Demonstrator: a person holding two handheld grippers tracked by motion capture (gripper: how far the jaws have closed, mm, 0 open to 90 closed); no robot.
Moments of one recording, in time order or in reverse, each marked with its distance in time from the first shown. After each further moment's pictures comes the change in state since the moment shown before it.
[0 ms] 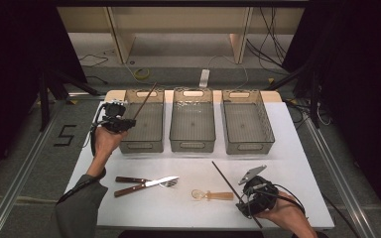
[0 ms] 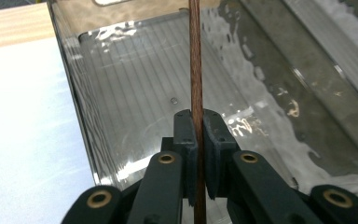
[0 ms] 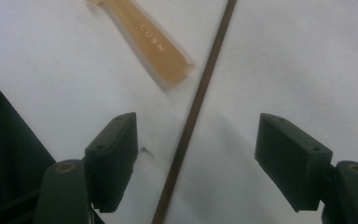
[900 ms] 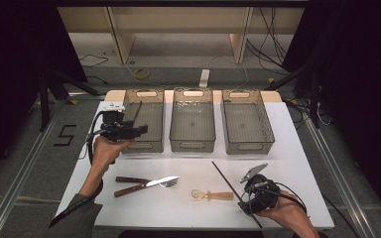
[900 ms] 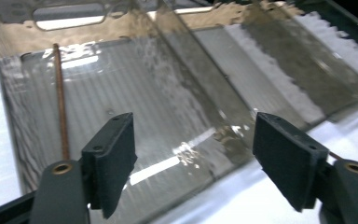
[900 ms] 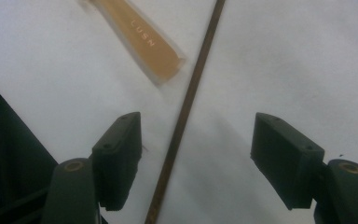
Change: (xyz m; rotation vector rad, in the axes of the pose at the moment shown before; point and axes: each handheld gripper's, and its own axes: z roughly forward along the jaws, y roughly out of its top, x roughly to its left) left arm -0.035 -0.025 -0.046 -0.157 -0.203 -0.005; right arm -0.004 0.001 -0.003 0.024 0.003 0.019
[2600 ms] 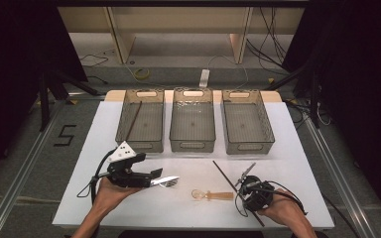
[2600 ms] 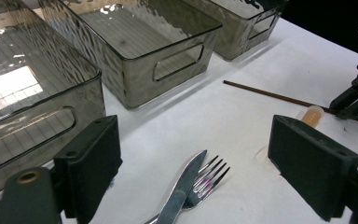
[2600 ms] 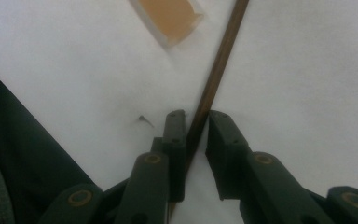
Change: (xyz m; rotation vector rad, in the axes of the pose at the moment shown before) left arm -0.070 -0.076 -0.036 -0.029 -0.181 0.202; right arm 0.001 0.009 0.014 0.200 0.028 -0.025
